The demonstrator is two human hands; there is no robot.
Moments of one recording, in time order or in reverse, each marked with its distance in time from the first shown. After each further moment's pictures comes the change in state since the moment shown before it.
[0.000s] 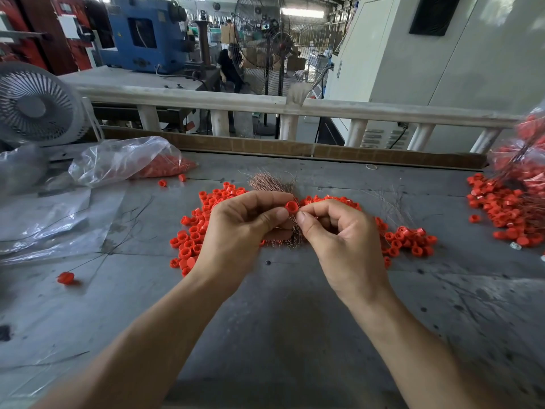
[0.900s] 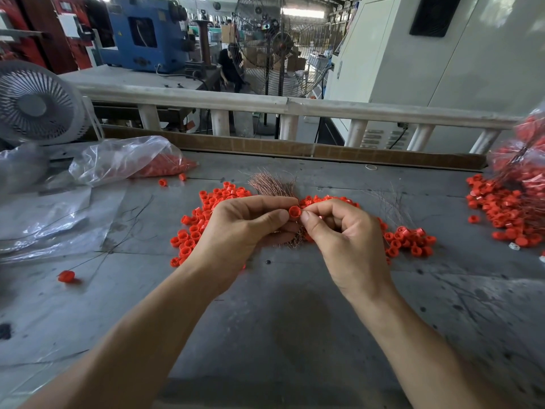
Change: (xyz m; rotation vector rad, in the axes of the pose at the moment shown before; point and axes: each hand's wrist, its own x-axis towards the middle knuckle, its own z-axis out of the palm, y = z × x) left_hand 0.000 0.012 -0.005 -0.103 -0.101 -0.185; right_hand 0.003 0.007 -0.004 -0.013 -0.001 0.008
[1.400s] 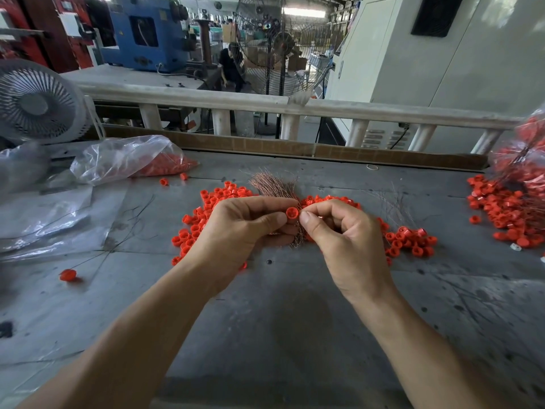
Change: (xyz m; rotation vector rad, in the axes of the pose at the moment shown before) left_hand 0.000 0.001 -0.005 0.027 -0.030 -0.020; right_hand -0.001 -0.002 0.002 0.035 -0.029 -0.018
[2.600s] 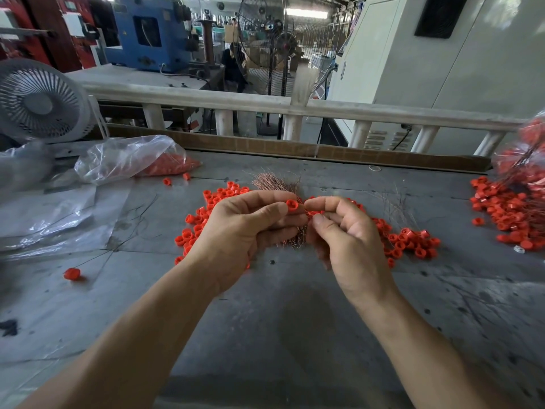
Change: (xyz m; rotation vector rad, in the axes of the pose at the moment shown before) left_hand -0.001 0.004 0.001 -0.215 0.024 -0.032; right_hand -0.001 0.001 0.002 0.216 -0.065 0.209
